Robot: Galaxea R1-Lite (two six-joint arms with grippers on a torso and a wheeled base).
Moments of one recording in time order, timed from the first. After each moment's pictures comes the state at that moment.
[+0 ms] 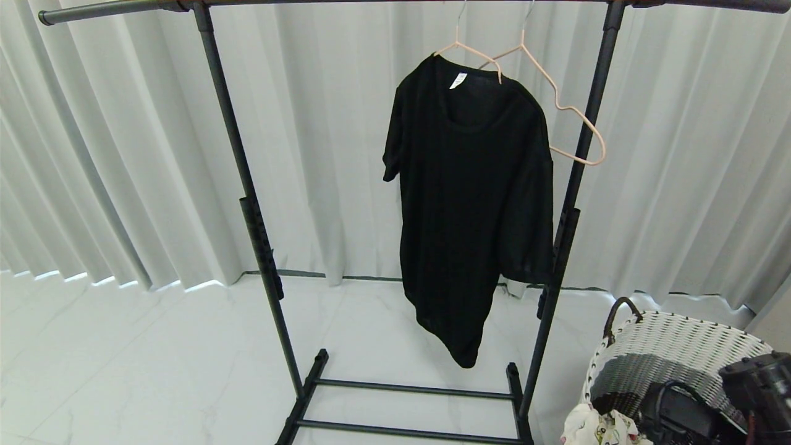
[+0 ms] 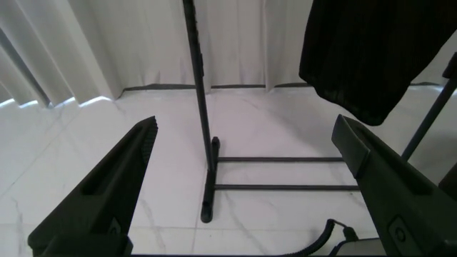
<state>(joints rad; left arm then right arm) -0.10 0.09 0.00 0.01 0.01 0.08 0.40 1.47 -0.21 -0.26 -0.04 -0.47</state>
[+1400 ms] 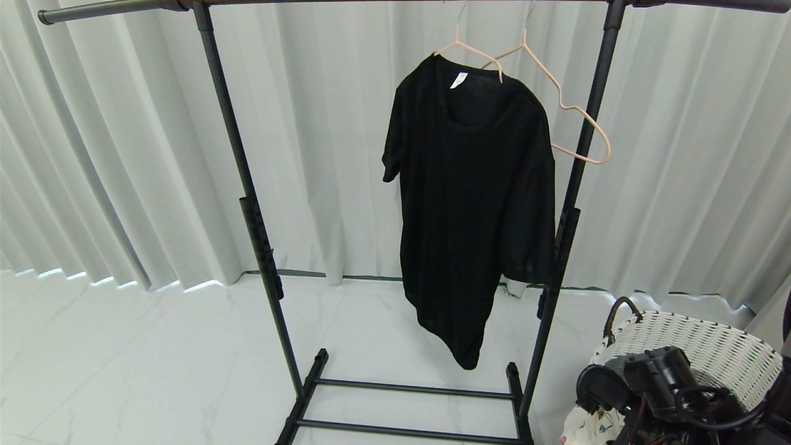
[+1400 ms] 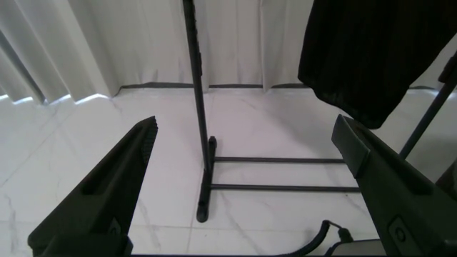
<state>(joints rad) -0.10 0.09 0.00 0.01 0.01 0.06 0.45 1.95 -0.24 -0.75 -0.34 -0.48</state>
